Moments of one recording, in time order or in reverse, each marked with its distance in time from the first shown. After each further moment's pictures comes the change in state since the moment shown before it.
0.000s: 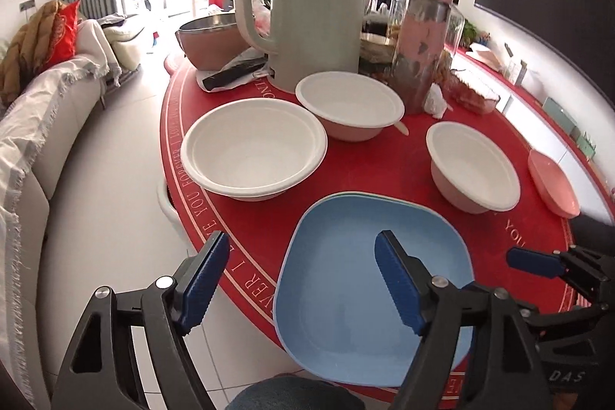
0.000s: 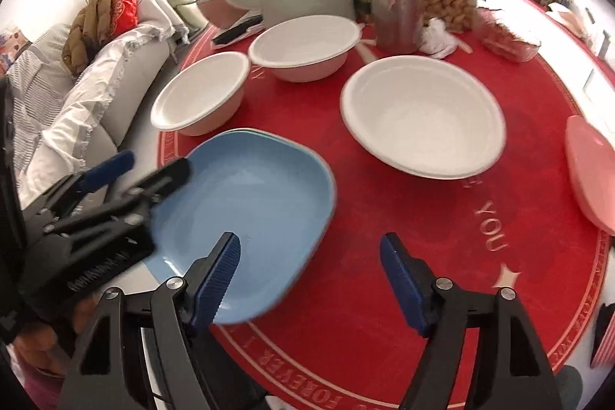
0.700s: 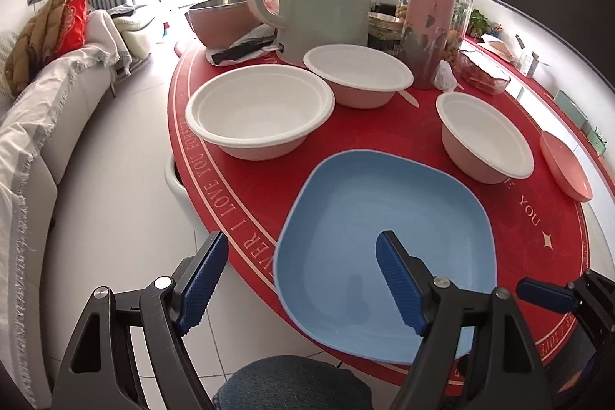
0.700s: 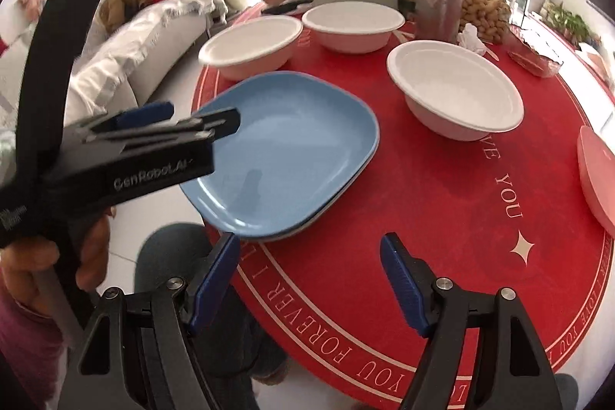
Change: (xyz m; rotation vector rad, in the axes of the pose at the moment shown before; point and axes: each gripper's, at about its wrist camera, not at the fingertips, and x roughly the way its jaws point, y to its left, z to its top) left arm 0.010 -0.006 -0.027 -0.007 0.041 0.054; right arm 0.000 0.023 -0.051 -0.199 -0.017 0.033
